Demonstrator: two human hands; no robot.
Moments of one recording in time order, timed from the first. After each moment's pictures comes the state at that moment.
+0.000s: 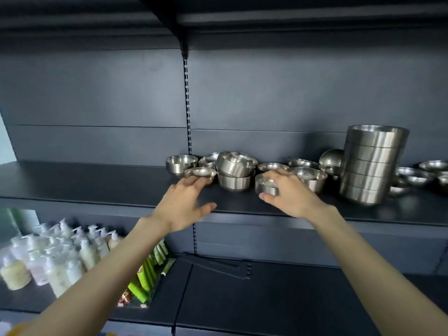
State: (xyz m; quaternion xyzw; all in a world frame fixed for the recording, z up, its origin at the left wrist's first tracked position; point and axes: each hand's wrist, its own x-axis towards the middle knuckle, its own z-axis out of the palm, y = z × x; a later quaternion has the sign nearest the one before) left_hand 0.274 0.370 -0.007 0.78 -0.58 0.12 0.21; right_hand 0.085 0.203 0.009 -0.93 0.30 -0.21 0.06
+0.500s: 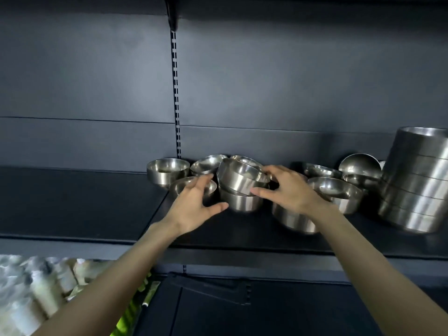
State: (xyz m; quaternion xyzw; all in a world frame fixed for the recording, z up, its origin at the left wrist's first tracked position) left_hand 0.390 0.232 -0.041 0.73 -0.58 -0.01 0.37; right_hand 0.196 0.101 0.004 -0.91 0.32 -0.23 0.11
